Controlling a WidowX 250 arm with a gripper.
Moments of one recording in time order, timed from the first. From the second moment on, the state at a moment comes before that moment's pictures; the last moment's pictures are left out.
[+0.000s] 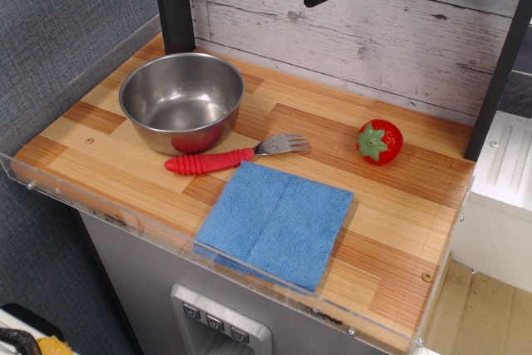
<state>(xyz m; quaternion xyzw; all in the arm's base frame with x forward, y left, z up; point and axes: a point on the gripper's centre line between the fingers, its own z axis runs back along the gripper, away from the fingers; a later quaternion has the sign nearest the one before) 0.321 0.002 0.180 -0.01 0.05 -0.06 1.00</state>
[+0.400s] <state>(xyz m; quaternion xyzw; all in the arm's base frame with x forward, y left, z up) 0.322 0.002 0.169 -0.01 0.06 -0.07 1.00</state>
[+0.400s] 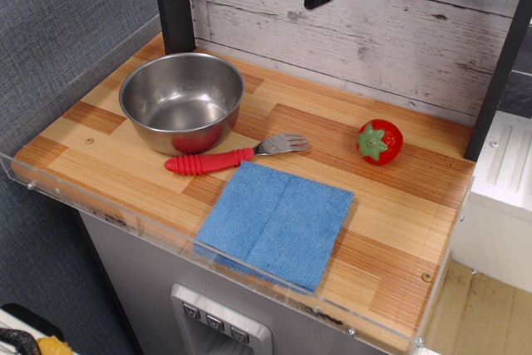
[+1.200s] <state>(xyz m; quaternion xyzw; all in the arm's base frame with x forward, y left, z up) 0.236 -0.034 0.186 0.06 -0.02 -0.31 0.95</state>
